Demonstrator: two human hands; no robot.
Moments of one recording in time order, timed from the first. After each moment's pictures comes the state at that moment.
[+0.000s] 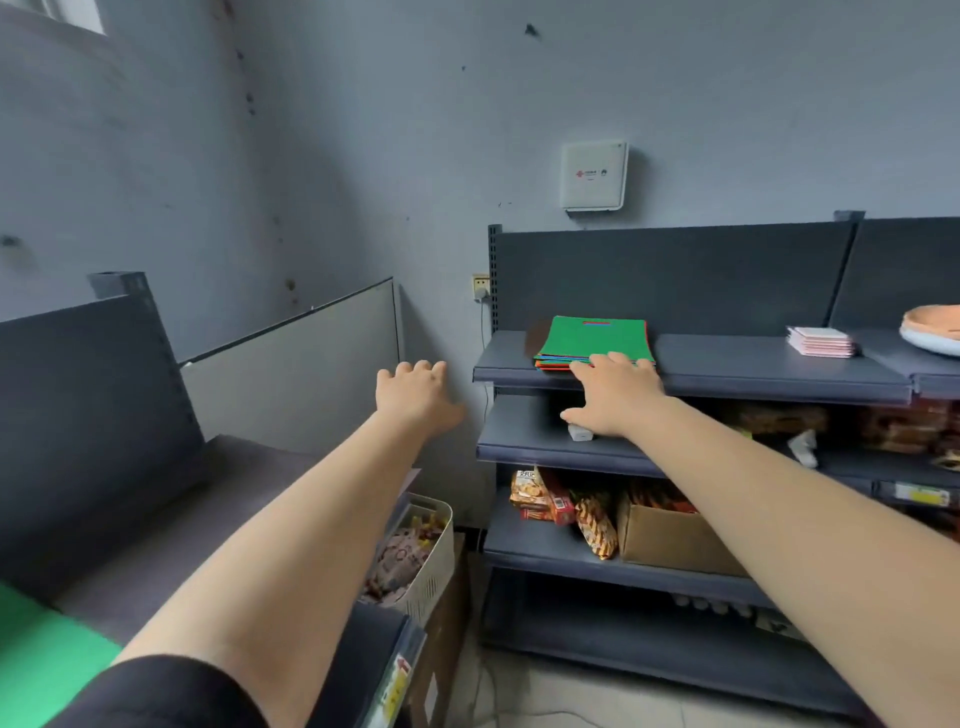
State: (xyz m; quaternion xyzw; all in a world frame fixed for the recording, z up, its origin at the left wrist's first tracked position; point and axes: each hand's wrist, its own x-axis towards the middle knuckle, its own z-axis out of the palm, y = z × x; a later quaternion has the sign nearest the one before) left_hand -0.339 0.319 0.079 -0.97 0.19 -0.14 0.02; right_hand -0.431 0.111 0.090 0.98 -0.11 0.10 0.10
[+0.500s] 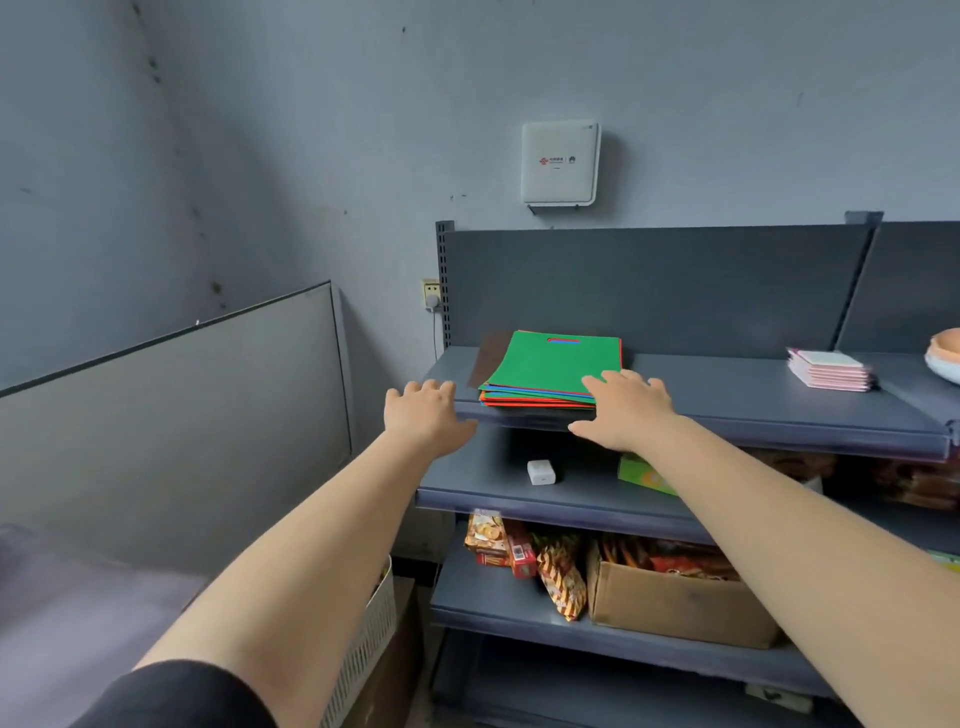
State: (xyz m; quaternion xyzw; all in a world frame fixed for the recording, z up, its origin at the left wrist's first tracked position) left_hand -0.199 0.137 0.039 -0.97 0.20 -0.12 0.01; right_hand -0.294 -0.072 0.057 0.98 -0.14 0.08 0.07
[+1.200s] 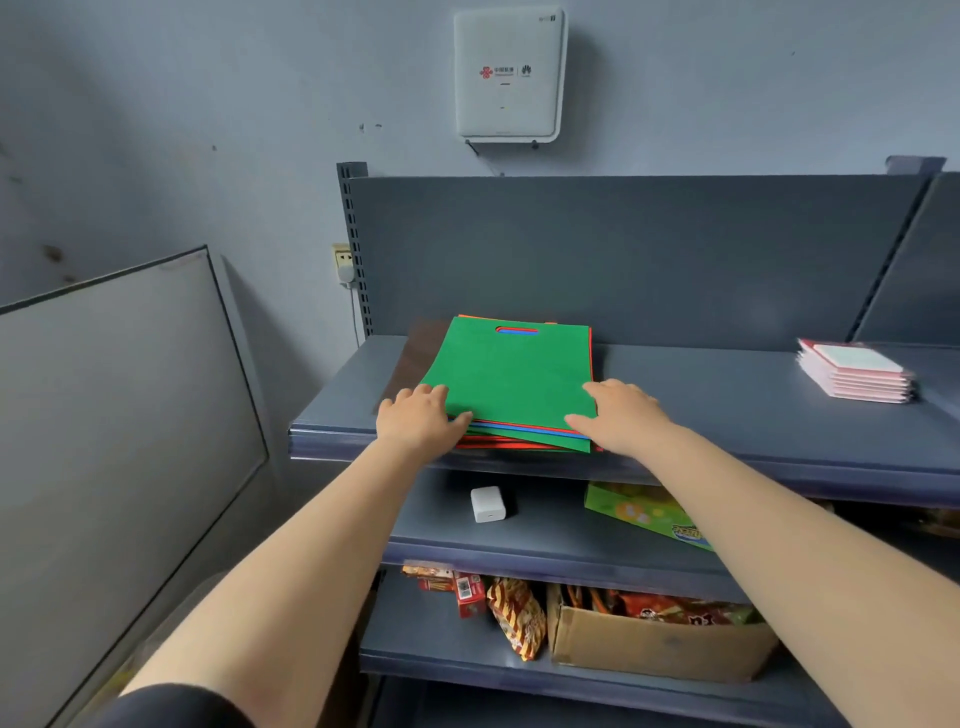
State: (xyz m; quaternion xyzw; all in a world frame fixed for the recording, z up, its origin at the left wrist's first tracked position) left_hand -0.024 -0.027 -0.024 -0.97 0.22 -0.06 -0.07; right_hand -0.133 -0.235 -0.003 0.98 -0.19 0.03 -0.06
